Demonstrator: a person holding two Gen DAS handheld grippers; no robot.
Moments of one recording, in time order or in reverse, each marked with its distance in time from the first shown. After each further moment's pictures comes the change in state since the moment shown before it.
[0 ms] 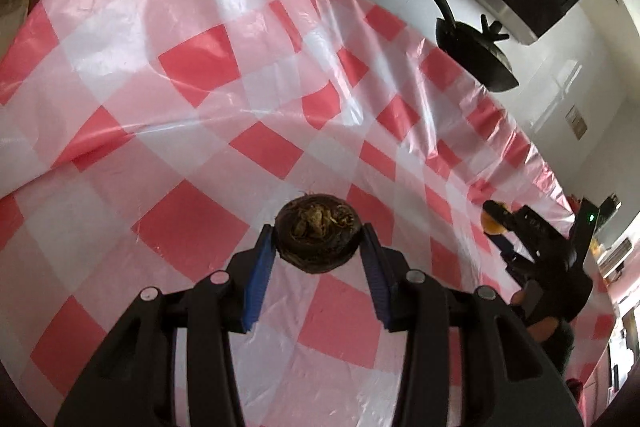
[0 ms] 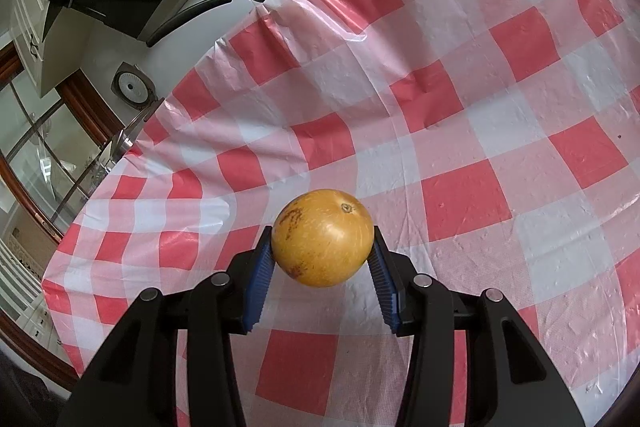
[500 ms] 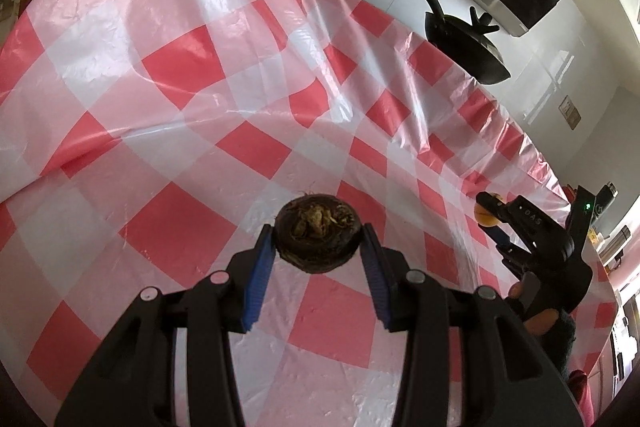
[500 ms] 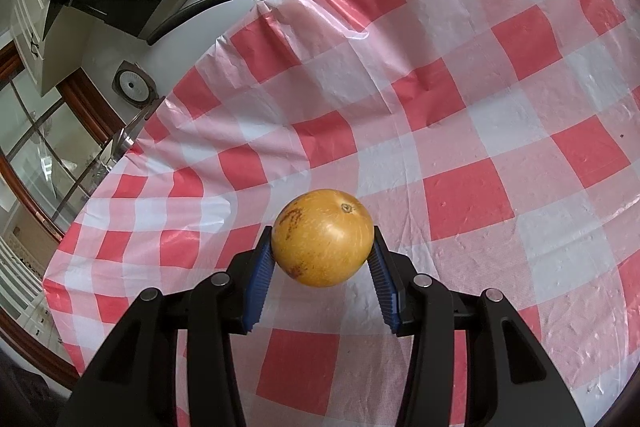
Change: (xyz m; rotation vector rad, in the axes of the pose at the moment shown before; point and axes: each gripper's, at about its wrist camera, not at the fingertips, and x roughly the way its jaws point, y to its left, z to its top) left arm 0.000 -0.004 -0.002 0.033 0.002 -0.013; right arm 0.002 0.000 0.001 -0.005 0.010 0.001
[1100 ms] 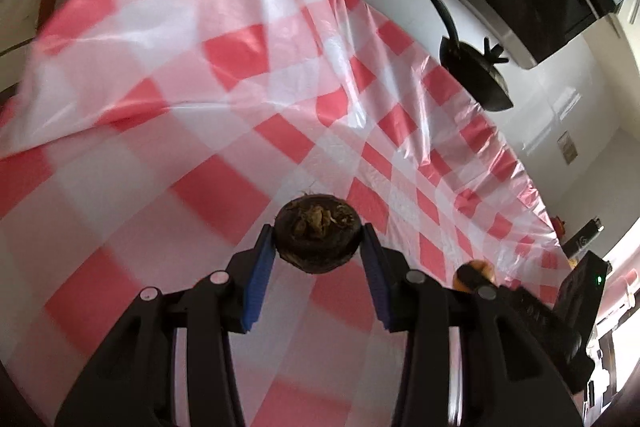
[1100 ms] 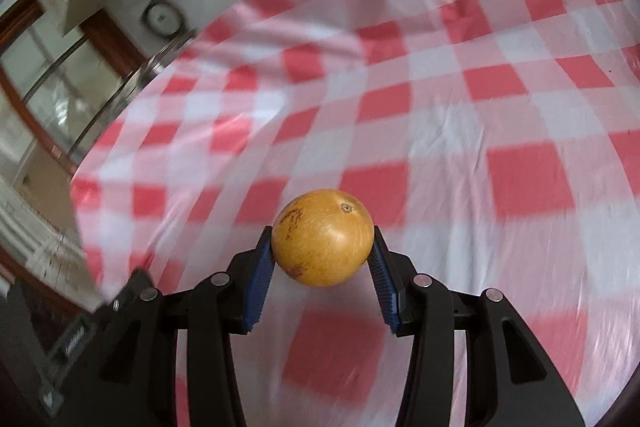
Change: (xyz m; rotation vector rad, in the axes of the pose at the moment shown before) left arm -0.047 0.027 -0.020 -0.129 -0.033 -0.021; right arm -0.066 0.061 -0.096 -0.141 0.208 0.056
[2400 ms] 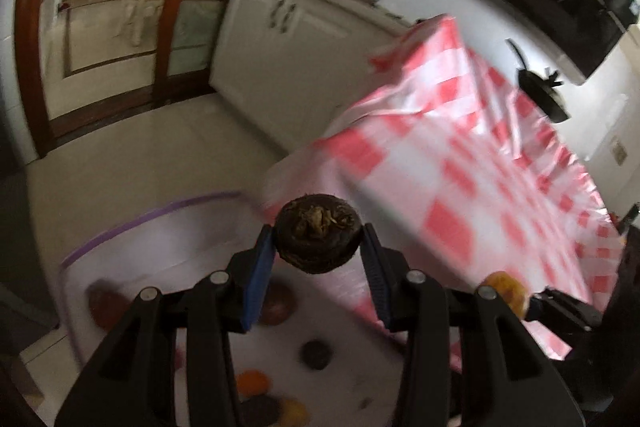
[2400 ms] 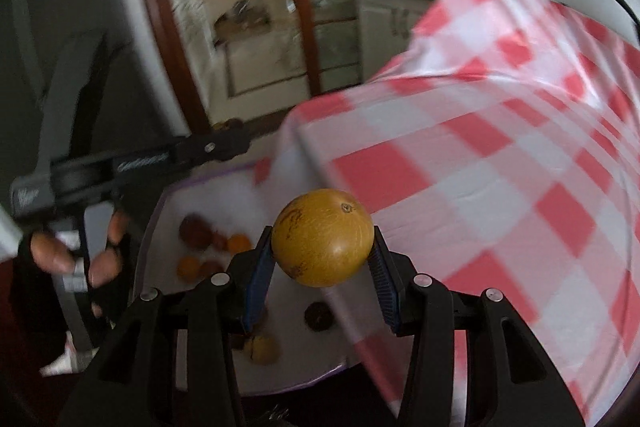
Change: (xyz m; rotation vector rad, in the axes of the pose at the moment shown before) left arm -0.236 0.192 -0.087 -0.019 -0.076 0.317; right arm -0.047 0.241 -0.269 -0.892 0.255 0.329
